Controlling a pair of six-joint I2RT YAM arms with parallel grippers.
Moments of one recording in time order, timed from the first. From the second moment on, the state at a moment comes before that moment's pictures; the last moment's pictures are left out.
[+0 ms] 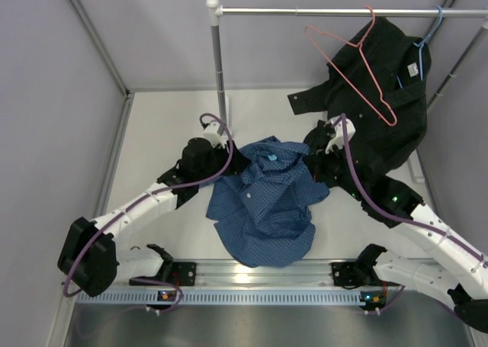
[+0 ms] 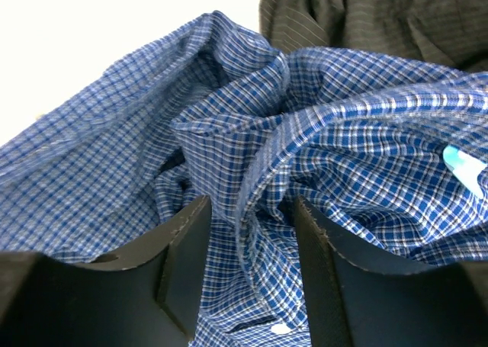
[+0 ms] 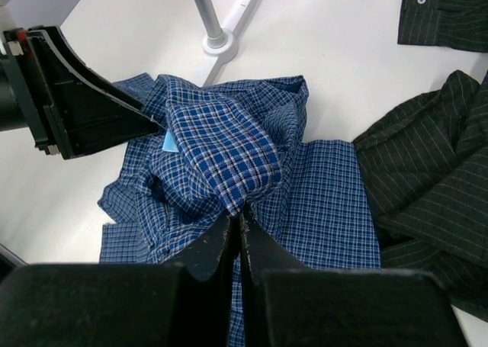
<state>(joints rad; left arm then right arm) -0.59 1.21 0.76 0.09 0.12 -0.54 0.77 0.84 0.96 -0.44 0.21 0.29</state>
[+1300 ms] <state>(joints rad) -0.59 1.01 1.66 -0.43 0.15 -0.30 0.76 0.87 1.41 -0.31 -0.12 0.49</state>
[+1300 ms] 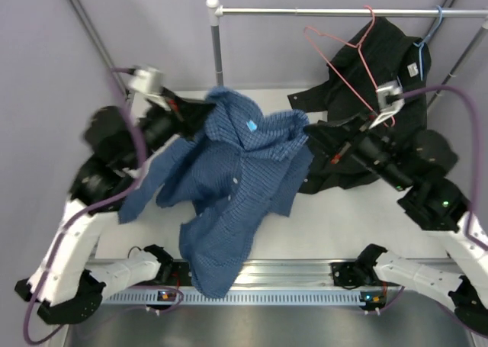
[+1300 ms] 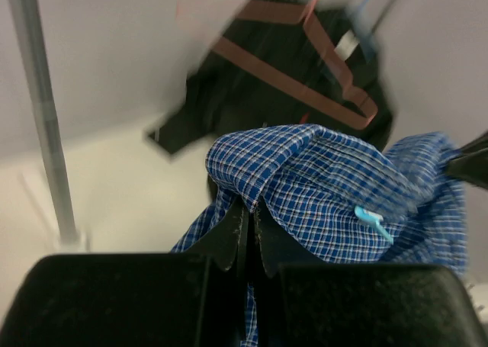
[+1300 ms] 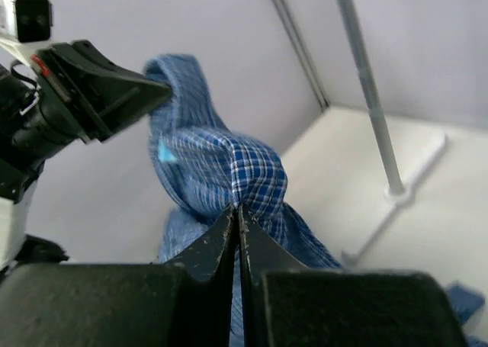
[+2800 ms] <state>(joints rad) -0.55 1.40 0.95 -0.27 0.09 -0.79 0.24 1.06 1.47 -0.67 0.29 -0.06</state>
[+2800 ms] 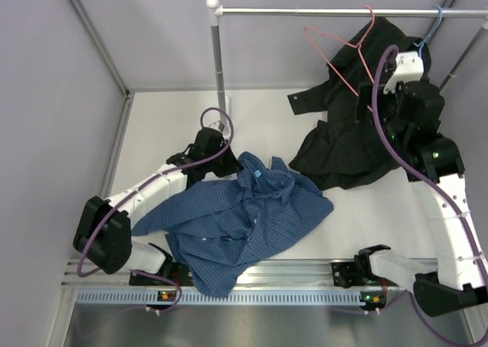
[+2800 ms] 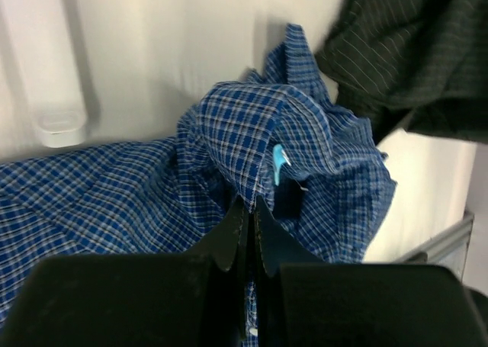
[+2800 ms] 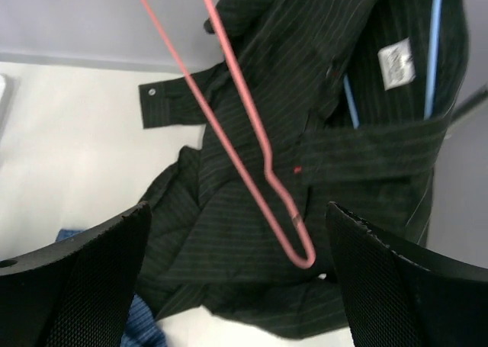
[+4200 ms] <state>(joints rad) -0.56 1.28 0.94 -0.35 0.23 -0.64 -0.04 1.37 1.64 -0.71 -0.28 -0.17</state>
